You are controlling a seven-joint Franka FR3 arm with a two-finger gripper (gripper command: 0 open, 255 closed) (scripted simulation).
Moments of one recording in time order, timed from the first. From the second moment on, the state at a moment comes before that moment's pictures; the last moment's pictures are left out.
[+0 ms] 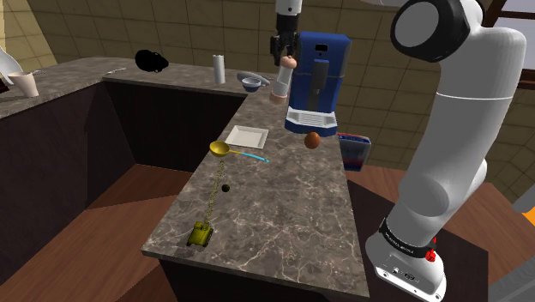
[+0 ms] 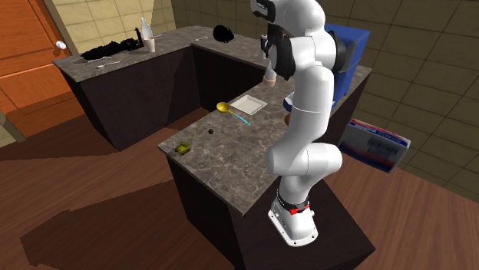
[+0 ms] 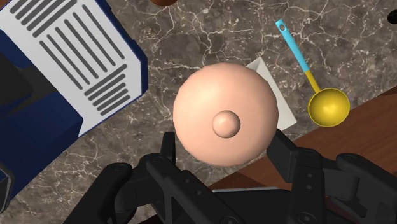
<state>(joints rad) -0.26 0.22 0.03 -1.34 -0.06 1.62 -0.21</state>
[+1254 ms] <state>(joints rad) -0.26 0.19 0.03 -1.63 -0.06 1.88 -0.20</state>
